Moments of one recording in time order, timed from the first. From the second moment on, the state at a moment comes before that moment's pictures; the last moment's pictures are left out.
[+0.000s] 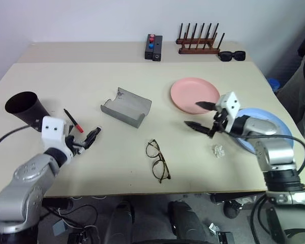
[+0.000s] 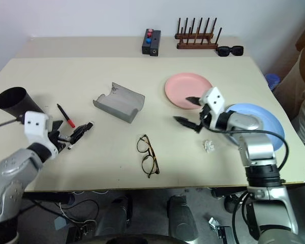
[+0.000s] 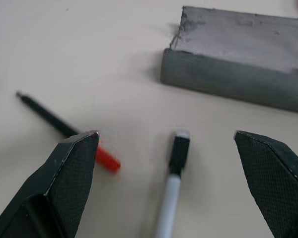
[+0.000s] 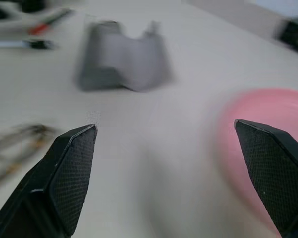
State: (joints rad) left arm -0.08 0.59 0.31 -0.51 -0.50 0.91 -0.26; right arm -0.43 -0.54 0.00 -0.06 0.33 0.37 0.94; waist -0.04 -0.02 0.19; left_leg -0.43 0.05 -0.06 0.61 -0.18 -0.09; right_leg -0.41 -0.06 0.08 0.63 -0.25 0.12
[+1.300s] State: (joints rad) left arm -0.40 0.54 0.34 -0.46 -0.46 1.17 -0.21; right arm -0.31 -0.45 0.20 -0.31 0.39 0.41 0.90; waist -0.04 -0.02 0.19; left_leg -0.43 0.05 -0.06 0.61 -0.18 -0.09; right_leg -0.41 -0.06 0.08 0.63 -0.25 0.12
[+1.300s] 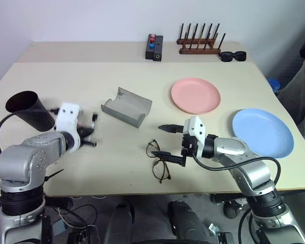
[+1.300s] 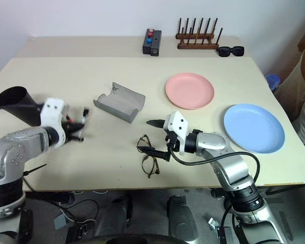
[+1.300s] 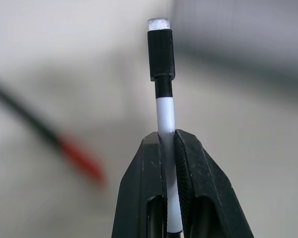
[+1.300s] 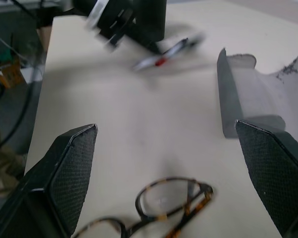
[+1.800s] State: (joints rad) left arm -0.54 0.47 0.51 -0.17 -0.20 0.54 0.10; right arm -0.49 -0.17 0.24 -0.20 0.37 0.35 0.78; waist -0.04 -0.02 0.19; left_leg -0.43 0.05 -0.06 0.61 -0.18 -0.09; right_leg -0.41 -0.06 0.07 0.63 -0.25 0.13
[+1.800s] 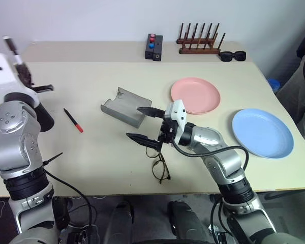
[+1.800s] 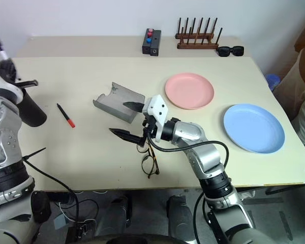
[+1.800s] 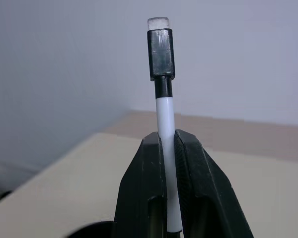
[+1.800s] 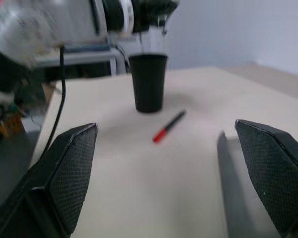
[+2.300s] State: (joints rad) left arm -0.49 0.44 0.48 -0.05 -0.13 0.39 0.18; right arm -0.49 -0.10 0.25 -0.15 0.34 0.28 0.74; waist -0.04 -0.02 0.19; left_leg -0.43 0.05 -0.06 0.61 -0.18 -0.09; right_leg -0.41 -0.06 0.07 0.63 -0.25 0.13
